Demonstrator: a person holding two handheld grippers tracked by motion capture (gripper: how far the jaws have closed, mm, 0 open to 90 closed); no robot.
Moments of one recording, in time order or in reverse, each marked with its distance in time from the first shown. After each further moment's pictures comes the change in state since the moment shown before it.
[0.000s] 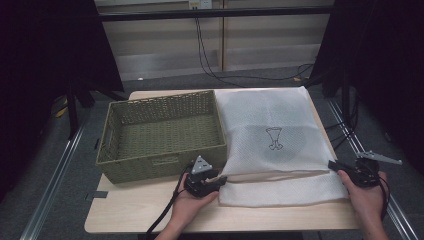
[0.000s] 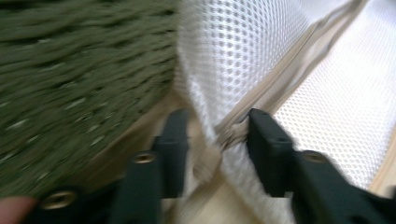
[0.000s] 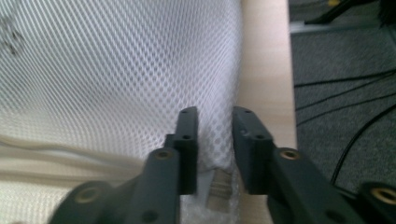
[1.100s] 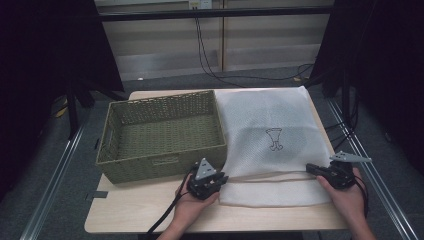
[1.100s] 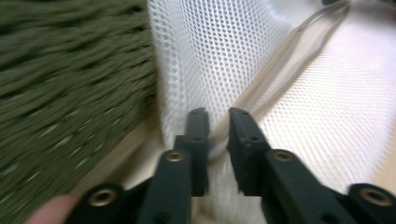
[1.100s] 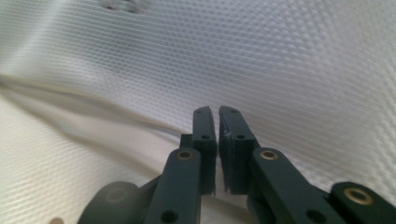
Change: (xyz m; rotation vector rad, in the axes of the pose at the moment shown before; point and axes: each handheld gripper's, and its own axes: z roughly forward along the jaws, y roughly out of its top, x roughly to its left) left arm -0.006 -0.008 -0.001 -0.027 0.000 0.119; right arm 0.054 -0.006 0.023 0.054 0.214 -0.209
